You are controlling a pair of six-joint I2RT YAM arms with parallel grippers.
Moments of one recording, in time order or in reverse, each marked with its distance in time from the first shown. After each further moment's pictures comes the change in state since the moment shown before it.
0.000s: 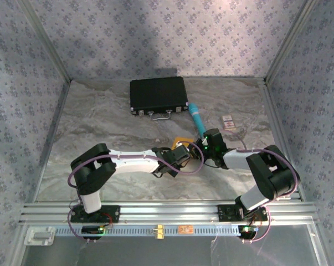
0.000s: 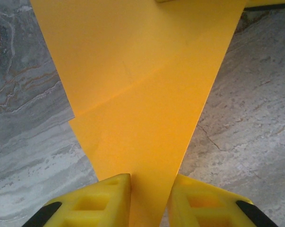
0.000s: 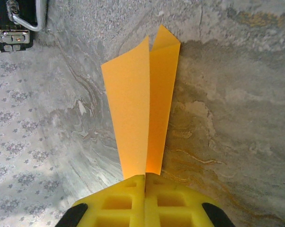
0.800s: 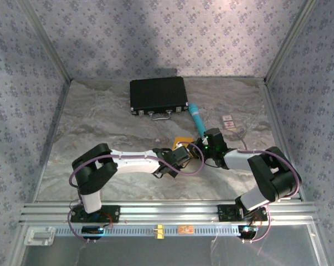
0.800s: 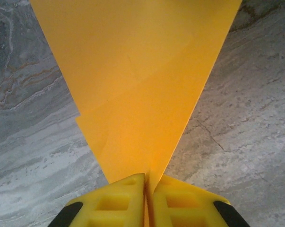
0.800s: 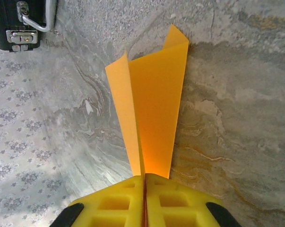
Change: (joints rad) left arm -0.006 0.010 0.000 0.000 -0.014 -0.011; right arm -0.005 -0.026 0.000 -0.013 0.000 -0.002
